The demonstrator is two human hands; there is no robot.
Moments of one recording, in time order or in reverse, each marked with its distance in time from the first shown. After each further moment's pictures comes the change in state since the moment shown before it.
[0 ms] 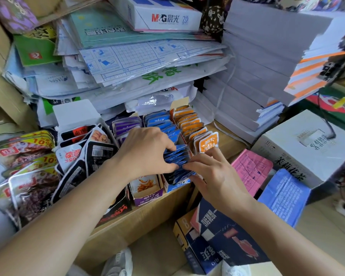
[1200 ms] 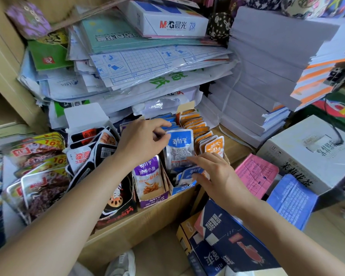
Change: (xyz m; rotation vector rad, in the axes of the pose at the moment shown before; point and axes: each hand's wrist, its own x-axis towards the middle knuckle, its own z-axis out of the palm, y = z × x) left_hand 0.004 -0.025 0.001 -0.404 0.243 -0.236; right_hand 0.011 0.010 0.008 0.225 -0.137 0.132
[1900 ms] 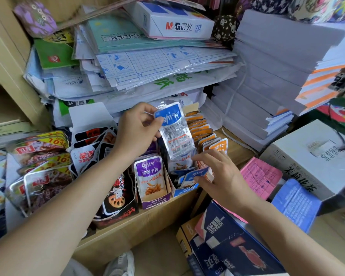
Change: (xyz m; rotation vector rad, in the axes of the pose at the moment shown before) left_hand 0.006 0.003 -0.012 -0.507 0.176 -0.277; right_hand 0.004 -0.002 -0.007 0.020 -0.003 0.040
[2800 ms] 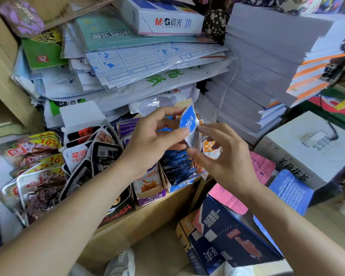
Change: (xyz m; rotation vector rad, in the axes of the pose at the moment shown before) left_hand -0.039 0.037 0.020 -0.472 -0.343 -0.053; right_hand 0.012 -0.023 -0.027 0.269 0.372 0.033
